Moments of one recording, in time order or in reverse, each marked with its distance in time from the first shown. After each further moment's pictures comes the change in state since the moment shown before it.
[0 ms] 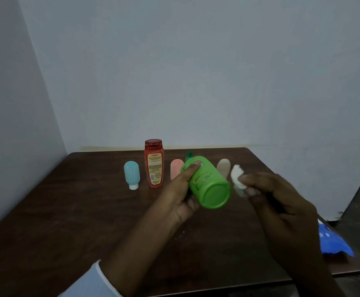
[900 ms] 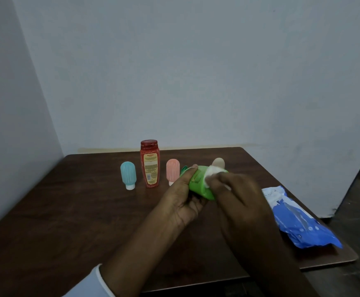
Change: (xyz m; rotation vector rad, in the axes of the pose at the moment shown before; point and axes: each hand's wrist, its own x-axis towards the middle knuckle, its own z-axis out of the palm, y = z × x) left_hand -0.006 -0.015 0.006 -0.095 0.023 -0.076; right_hand -0.009 -0.010 0.035 -0.543 -0.015 -0.302
